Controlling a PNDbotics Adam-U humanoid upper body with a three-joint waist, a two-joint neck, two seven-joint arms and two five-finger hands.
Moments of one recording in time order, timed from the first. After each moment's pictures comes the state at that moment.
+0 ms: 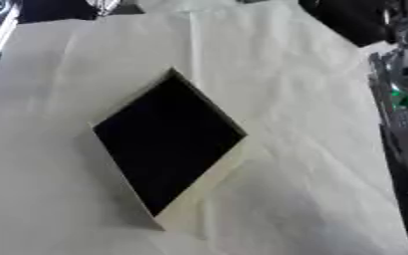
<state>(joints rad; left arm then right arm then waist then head) -1.07 0.47 -0.31 -1.45 -0.51 -0.08 -0.35 -0.71 -0.39 0.12 -1.98 0.39 0.02 -0.03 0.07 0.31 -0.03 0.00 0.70</state>
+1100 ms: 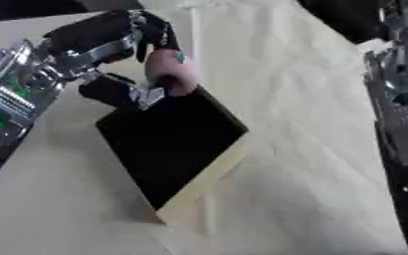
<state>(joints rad) -0.91 0.45 -0.53 -1.63 -0.52 -0.09 -0.42 -0.70 -0.39 0.12 -1.98 0.39 0.03 -0.04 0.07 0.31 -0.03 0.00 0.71</state>
